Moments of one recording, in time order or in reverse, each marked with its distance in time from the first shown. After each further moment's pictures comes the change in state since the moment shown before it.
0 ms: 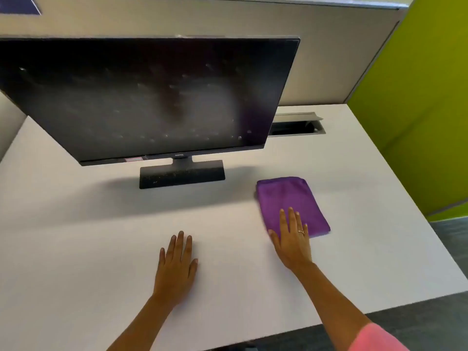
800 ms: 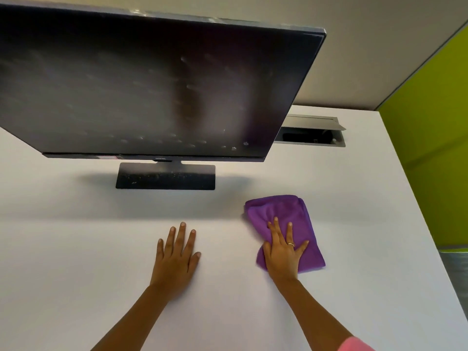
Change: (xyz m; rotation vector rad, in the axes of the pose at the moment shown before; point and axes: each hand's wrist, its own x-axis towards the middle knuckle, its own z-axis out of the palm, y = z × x) left_hand 0.081 0.049 0.018 0.017 -0.058 -0.110; right_hand 0.078 0.027 0.013 0.000 -0.119 0.057
